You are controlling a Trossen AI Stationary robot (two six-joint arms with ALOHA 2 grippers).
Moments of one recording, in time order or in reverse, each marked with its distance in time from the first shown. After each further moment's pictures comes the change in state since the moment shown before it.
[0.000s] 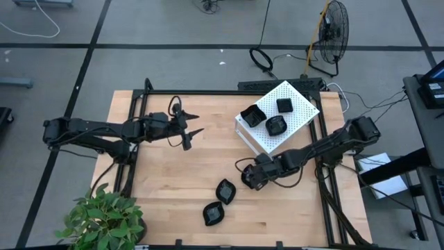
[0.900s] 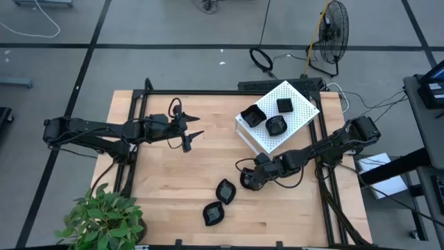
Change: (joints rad) left arm -0.026 0.000 0.000 -0.001 0.001 -0.023; right arm 0.001 -0.002 -0.049 0.107 0.055 -0.061
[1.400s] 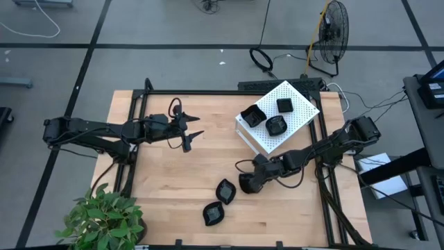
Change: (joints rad) left arm 0.001 0.000 0.000 0.000 0.000 0.001; right arm 0.000 0.000 -0.036 0.116 -0.007 -0.083
